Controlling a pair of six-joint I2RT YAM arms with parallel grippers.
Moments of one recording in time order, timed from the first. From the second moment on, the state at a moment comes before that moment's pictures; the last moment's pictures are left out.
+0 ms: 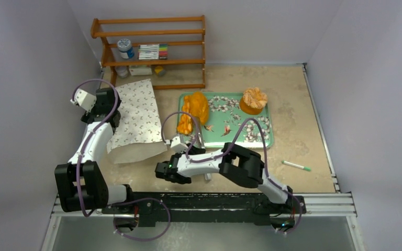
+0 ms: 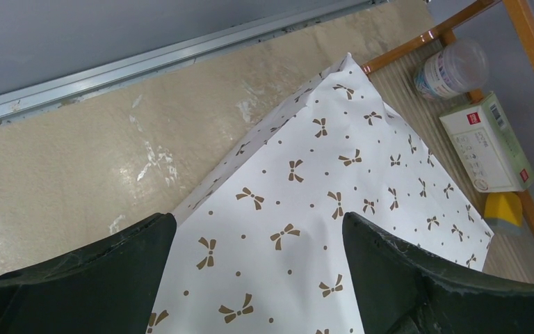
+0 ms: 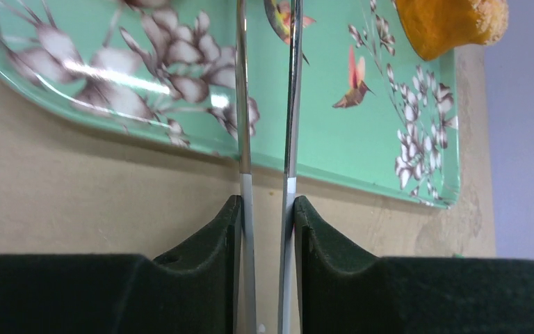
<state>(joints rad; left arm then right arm) 0.11 1.30 0.89 -0.24 -0.61 -0.88 1.33 2.22 1.57 -1.05 1.22 0.97</state>
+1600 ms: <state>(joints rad) 0.12 1.34 0.93 -0.27 -0.61 -0.88 1.51 1.66 1.24 -0.96 0.93 1.13</state>
